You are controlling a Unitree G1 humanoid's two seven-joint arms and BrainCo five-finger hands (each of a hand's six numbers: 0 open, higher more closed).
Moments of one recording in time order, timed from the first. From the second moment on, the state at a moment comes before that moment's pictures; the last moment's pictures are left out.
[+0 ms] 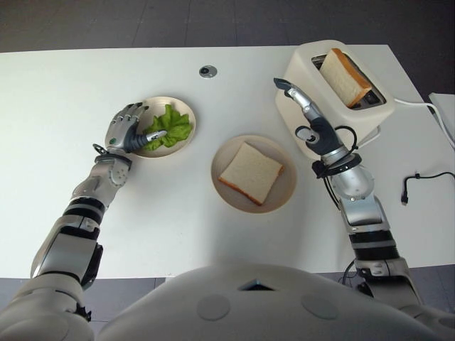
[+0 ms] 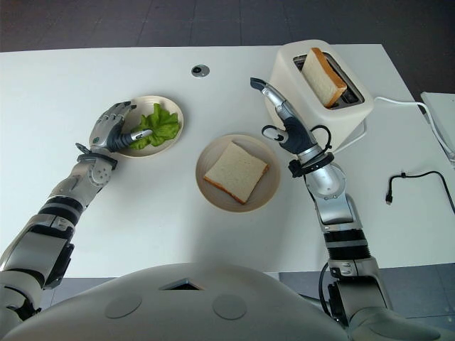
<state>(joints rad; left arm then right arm) -0.35 0.56 -0.28 0.82 0.69 -0.35 0.39 -0.03 -0.38 0.06 -0.05 -0.18 -0.49 0.20</state>
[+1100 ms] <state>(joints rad) -0.08 0.42 -0.21 0.14 0.03 -0.63 -0.20 -0.04 -0.42 -0.09 -0.24 0.05 -0.41 0.27</state>
